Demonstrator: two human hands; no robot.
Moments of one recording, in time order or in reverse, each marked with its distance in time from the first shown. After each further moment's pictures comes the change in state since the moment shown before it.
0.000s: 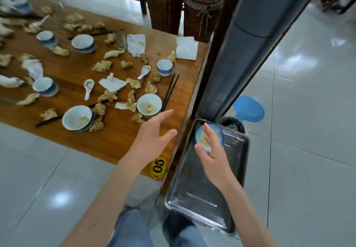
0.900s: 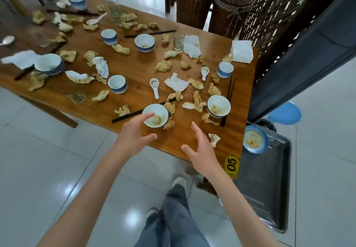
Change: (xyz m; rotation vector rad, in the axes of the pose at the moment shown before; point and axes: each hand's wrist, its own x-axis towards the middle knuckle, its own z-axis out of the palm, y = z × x) left_hand -0.025 -0.222 -0.214 0.136 0.074 -0.120; right_hand 0.013 -0.066 0.267 -0.266 -0.113 0.059
